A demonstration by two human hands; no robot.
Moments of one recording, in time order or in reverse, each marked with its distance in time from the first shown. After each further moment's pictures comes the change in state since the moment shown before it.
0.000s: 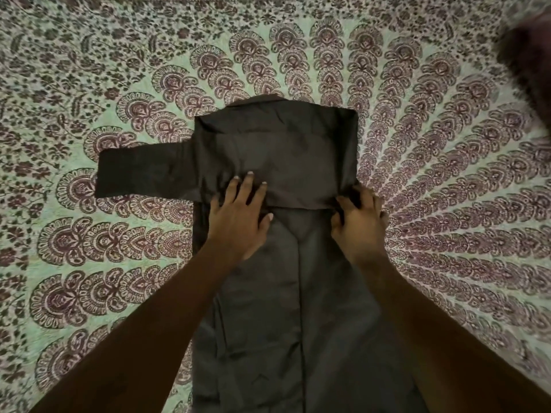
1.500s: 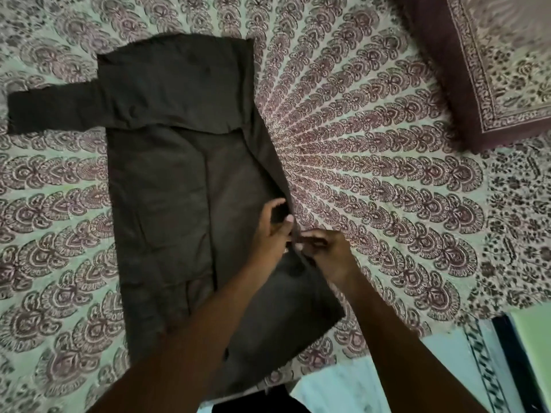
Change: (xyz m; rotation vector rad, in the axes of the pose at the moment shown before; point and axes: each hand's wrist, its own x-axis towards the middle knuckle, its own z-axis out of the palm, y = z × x) left_hand -0.194 0.267 0.063 -1.402 -0.254 -0.410; right_hand -0.249 0.170 -0.019 0.853 -0.270 0.210
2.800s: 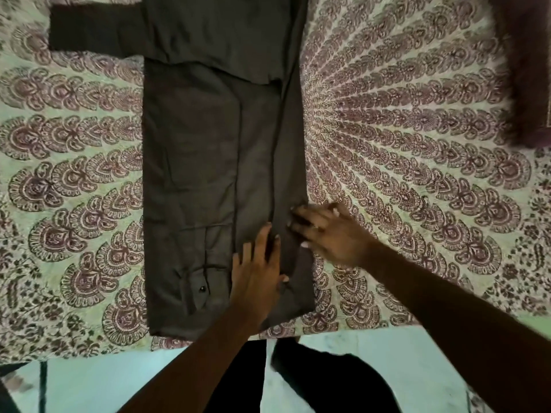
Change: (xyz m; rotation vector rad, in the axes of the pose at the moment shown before) left_hand -0.108 -0.109 -0.041 1.251 0.163 0.291; right_hand 0.007 0.020 0.000 -1.202 -0.391 -1.023
